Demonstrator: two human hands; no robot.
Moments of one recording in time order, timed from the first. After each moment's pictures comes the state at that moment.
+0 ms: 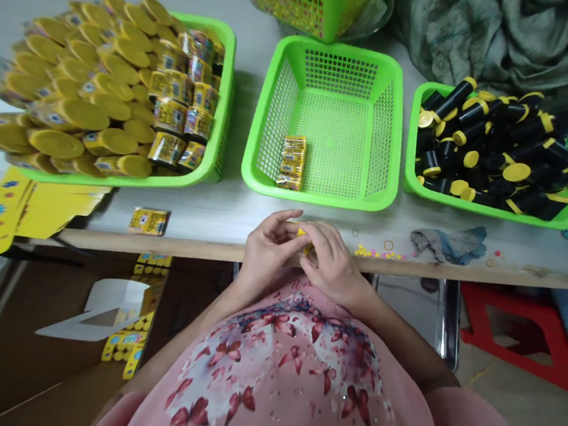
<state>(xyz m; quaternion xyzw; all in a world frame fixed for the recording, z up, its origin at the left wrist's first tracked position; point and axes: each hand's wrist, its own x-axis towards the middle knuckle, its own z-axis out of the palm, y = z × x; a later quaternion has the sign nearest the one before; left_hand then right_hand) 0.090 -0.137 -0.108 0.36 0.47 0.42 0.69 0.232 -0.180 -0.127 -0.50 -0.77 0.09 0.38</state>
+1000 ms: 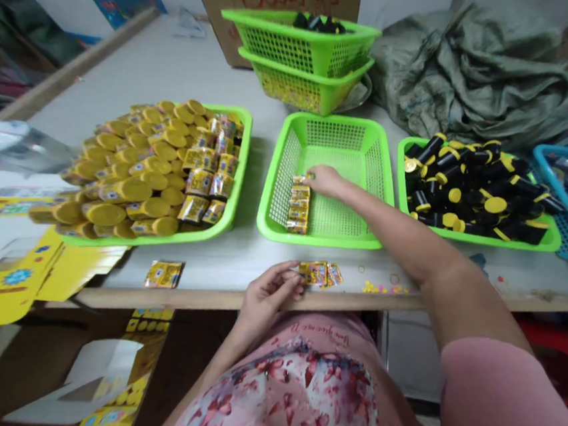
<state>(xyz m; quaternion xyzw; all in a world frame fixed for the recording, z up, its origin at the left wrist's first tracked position) 0.053 -0.138 -0.129 0.38 0.45 0.41 0.69 0.240 0.072 -0.086 -0.67 -0.68 0.25 0.12</state>
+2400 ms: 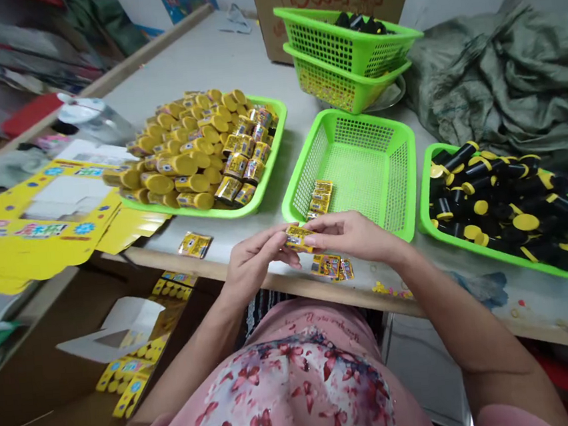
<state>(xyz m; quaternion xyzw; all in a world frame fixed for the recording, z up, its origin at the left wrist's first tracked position) 0.038 -0.113 -0.072 0.45 0.43 0.48 0.62 0.242 -0.068 -0.035 -0.39 -0.62 0.64 0.22</state>
